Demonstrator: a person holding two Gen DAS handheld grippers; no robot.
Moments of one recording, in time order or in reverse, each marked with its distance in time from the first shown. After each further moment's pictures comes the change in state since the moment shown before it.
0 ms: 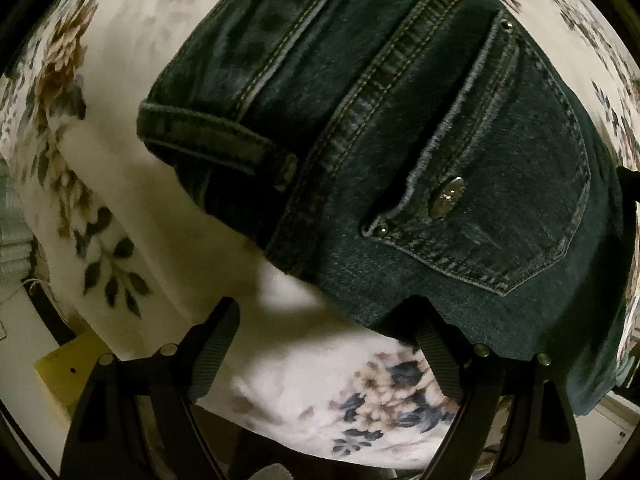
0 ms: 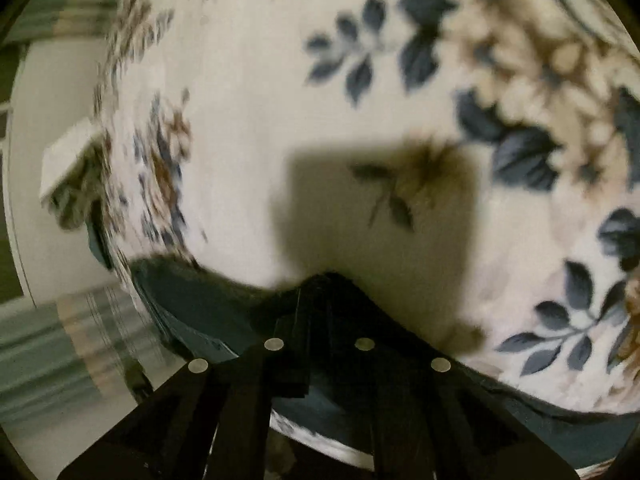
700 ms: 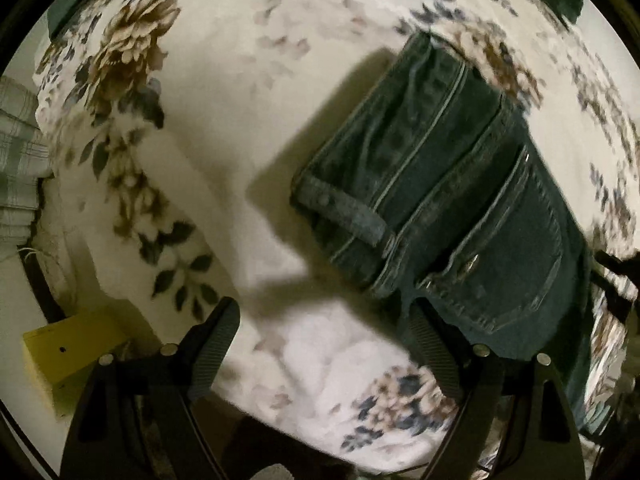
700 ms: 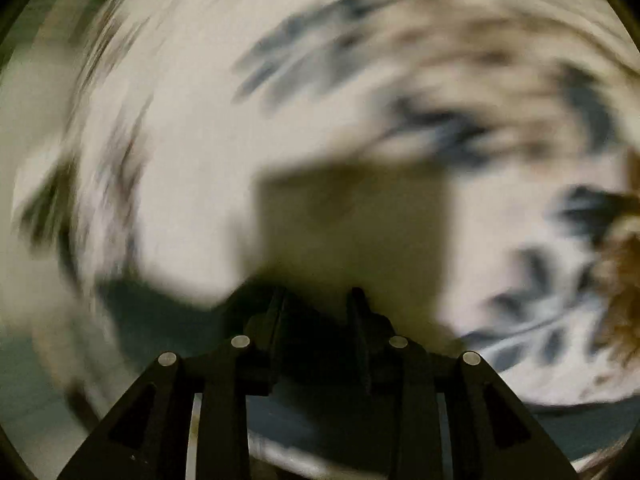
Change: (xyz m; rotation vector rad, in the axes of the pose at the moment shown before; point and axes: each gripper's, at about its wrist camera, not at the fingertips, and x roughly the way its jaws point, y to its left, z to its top) left arm -0.051 0.064 0.011 -0.157 -0.110 -0.045; right arm -0.012 -0.032 -0.006 0.106 -0.120 -0.122
